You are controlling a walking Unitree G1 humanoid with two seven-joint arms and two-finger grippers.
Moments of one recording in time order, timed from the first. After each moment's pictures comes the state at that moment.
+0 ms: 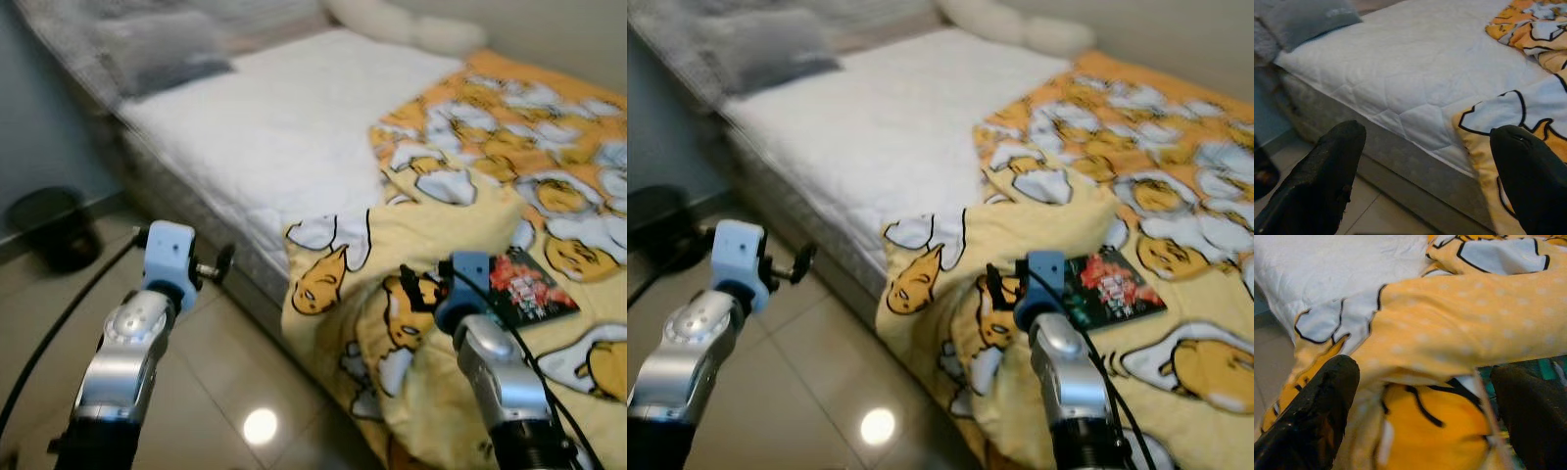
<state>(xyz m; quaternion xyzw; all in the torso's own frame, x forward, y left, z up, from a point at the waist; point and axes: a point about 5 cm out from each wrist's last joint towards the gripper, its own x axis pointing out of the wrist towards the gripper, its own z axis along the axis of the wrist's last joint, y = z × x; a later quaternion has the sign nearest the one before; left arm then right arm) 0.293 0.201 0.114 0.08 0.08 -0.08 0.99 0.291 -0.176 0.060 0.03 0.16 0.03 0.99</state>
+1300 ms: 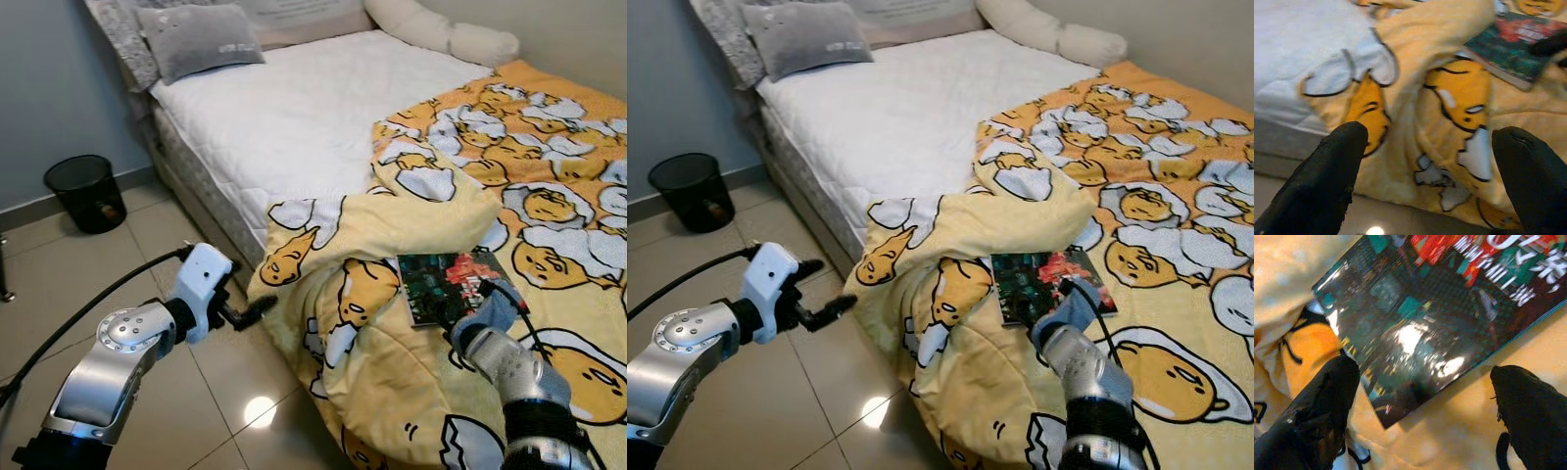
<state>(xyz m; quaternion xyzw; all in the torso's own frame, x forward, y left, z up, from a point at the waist) 0.263 0.177 0.112 0.12 0.17 -0.36 0.91 0.290 -0.208 0.028 0.31 0.33 -0.13 0.88</state>
